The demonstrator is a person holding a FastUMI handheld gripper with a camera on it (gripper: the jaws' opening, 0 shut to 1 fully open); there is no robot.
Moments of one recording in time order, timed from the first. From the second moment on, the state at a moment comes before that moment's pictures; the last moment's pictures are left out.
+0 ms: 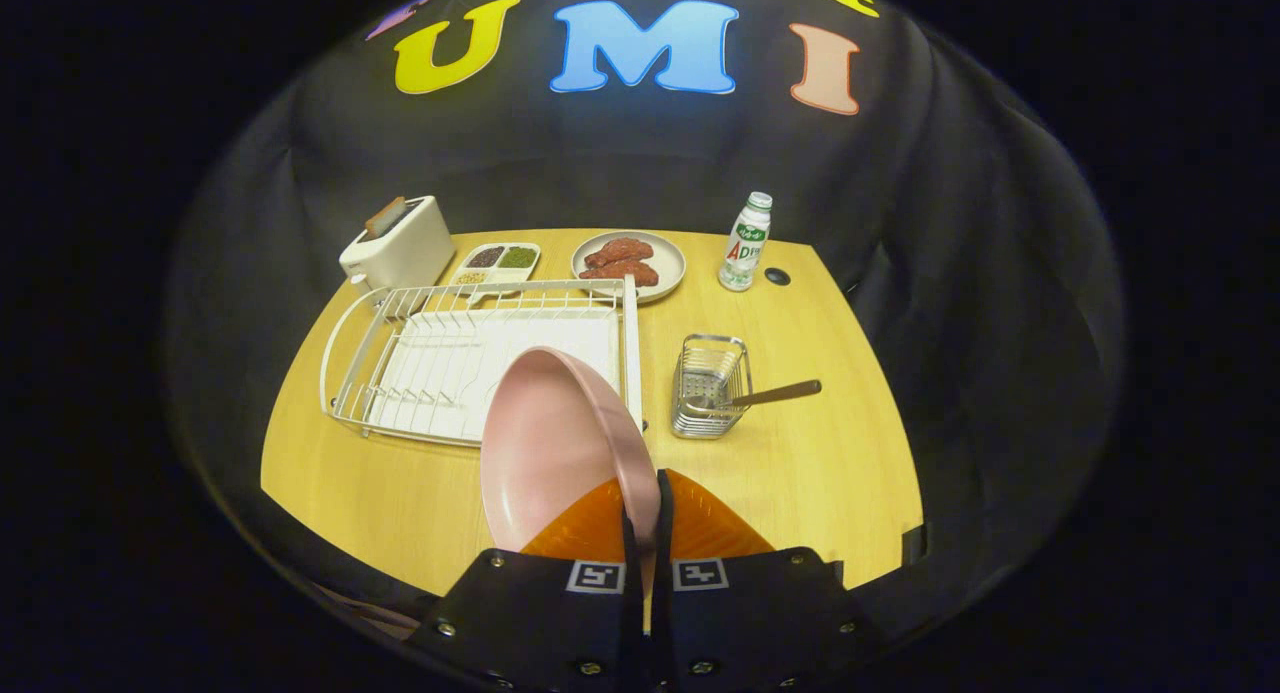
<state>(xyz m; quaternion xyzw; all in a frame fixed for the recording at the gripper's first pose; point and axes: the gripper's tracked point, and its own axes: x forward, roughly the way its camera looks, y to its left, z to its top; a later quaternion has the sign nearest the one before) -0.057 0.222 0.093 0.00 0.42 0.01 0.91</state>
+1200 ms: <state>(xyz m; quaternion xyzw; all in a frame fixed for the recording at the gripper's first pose) -0.063 0.217 -0.078 0.19 0.50 0.14 0.84</state>
